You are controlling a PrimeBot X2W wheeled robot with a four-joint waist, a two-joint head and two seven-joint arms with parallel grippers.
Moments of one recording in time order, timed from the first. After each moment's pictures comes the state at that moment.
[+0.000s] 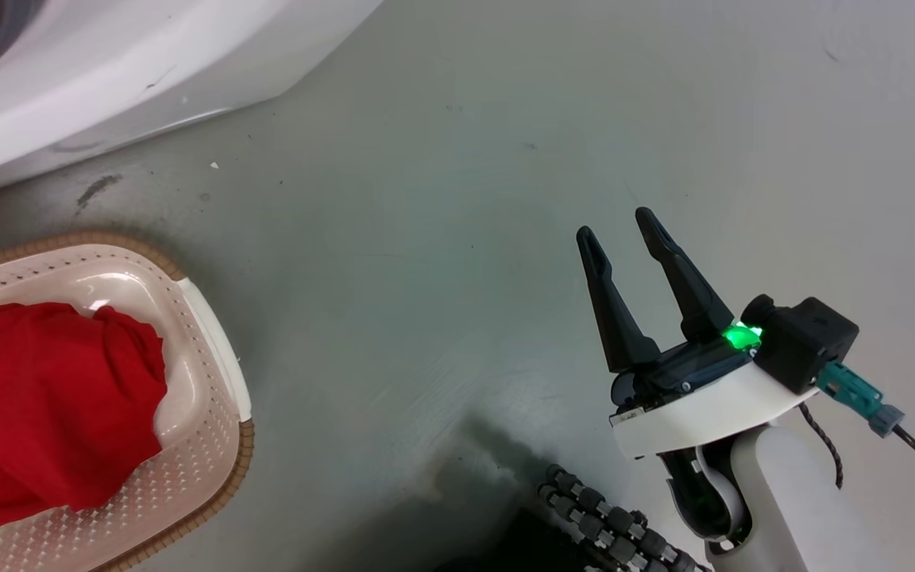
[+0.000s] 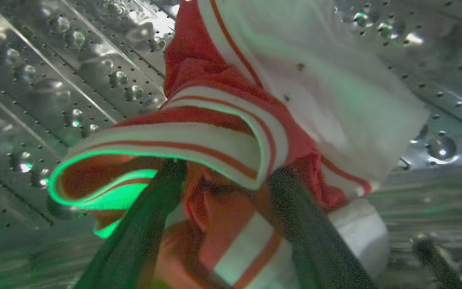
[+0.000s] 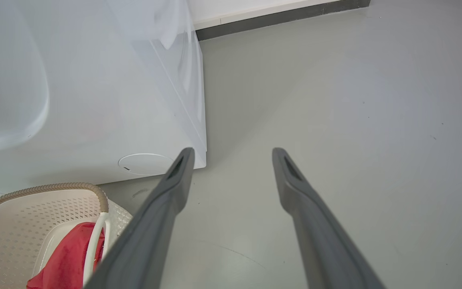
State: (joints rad) left arm -1.40 0.68 -0.08 0.73 -0.08 -0.08 0.73; right arm -0.32 -0.05 0.33 0.11 0.40 0.13 -0.26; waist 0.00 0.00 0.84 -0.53
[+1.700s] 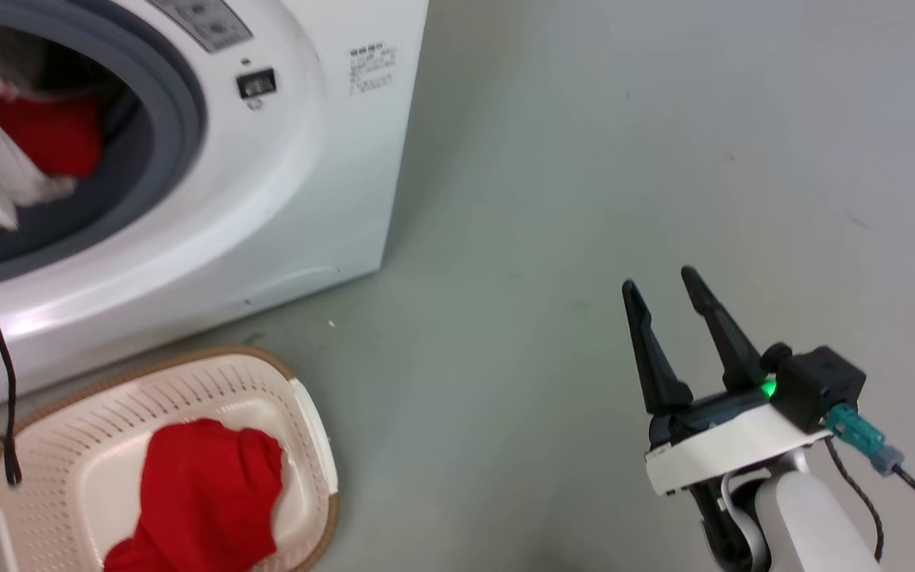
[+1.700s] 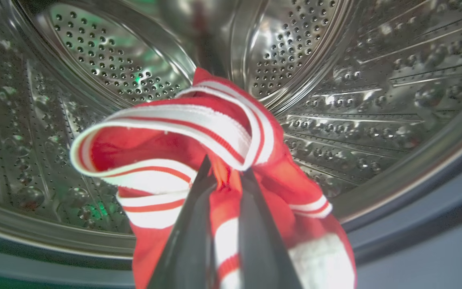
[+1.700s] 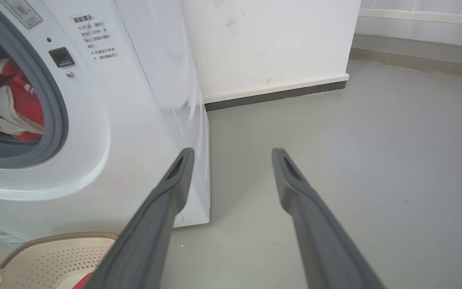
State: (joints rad) left arm -0.92 0.50 0.02 0.87 -0.26 -0.02 -0.18; right arm -0.23 -0.05 0.22 0.17 0.28 0.13 -0.26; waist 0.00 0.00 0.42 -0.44
